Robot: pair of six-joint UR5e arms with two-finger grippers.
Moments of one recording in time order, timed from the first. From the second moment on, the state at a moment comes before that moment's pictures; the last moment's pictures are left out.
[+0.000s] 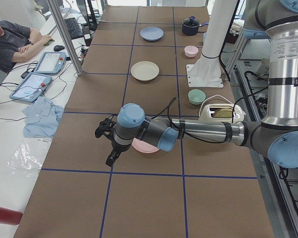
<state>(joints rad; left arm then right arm) -1.59 -1.52 -1.69 -2.04 -2.31 0.14 1.58 -1.74 1.91 -1.48 2.32 -0.13</state>
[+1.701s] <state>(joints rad) -1.03 -1.40 -1.38 -2.97 -2.05 -0.57 1.51 -1.76 1.90 -1.36 2.50 -0.02</state>
